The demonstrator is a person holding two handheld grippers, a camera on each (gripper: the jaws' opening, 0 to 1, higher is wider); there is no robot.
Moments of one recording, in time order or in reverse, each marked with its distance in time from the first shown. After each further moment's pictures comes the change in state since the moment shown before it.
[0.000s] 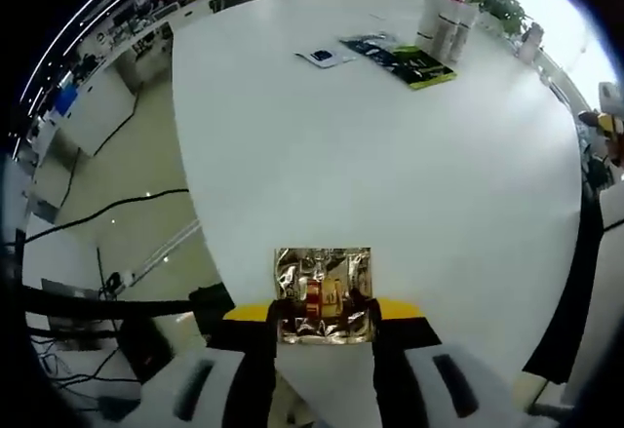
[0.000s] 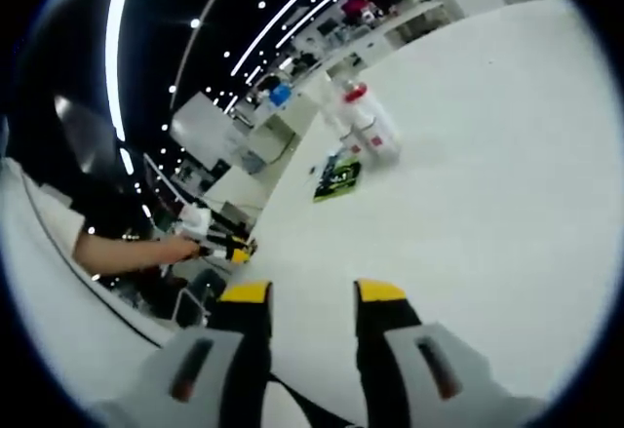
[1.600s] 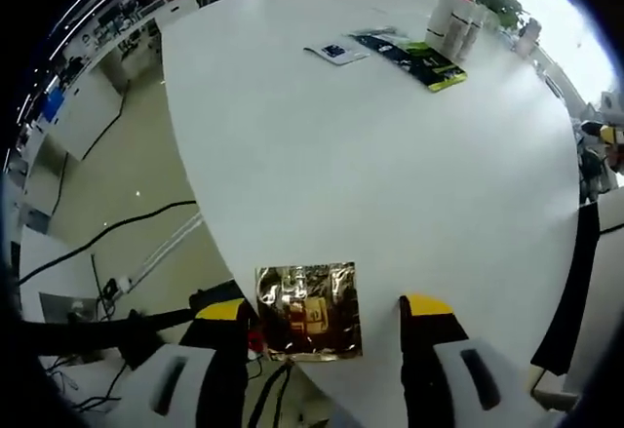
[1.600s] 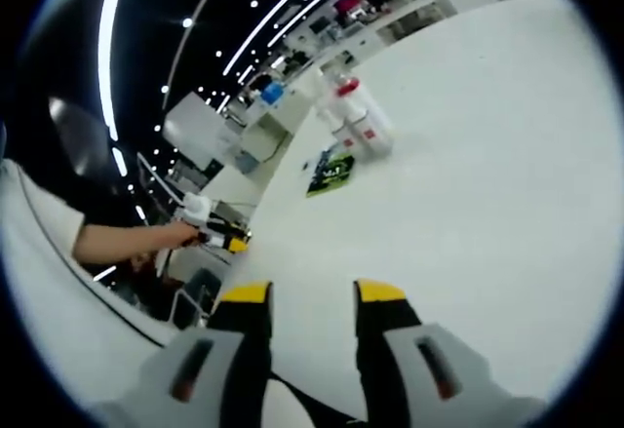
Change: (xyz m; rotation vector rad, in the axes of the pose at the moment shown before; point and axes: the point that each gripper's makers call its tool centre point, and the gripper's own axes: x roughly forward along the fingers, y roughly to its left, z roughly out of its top) left arm 0.007 0.027 0.017 0.027 0.042 -0.038; right arm 0.000 -0.002 -0.009 0.019 0.009 -0.035
